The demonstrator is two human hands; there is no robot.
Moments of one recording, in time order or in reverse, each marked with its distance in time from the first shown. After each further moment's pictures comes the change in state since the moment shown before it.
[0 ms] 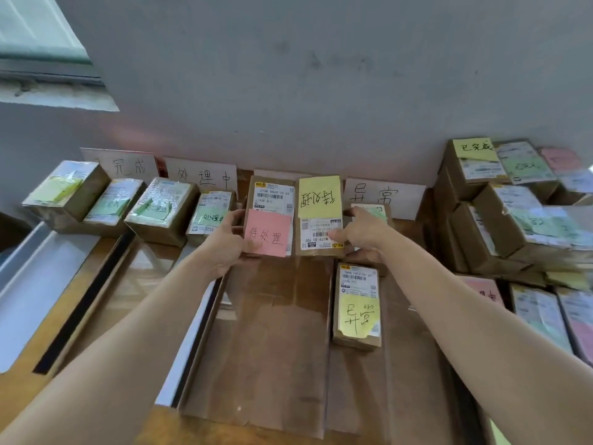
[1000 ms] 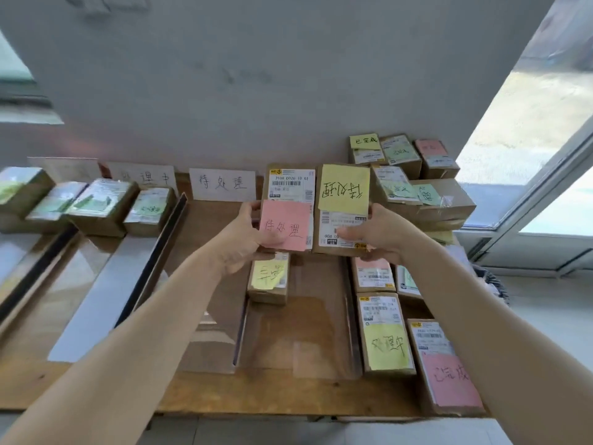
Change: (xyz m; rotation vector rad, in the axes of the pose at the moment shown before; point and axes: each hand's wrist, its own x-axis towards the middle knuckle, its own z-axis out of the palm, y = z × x) left_hand -0.142 0.007 0.175 0.056 -0.256 0.150; right_hand -0.155 0.100 -0.148 0.034 0.137 -0.082
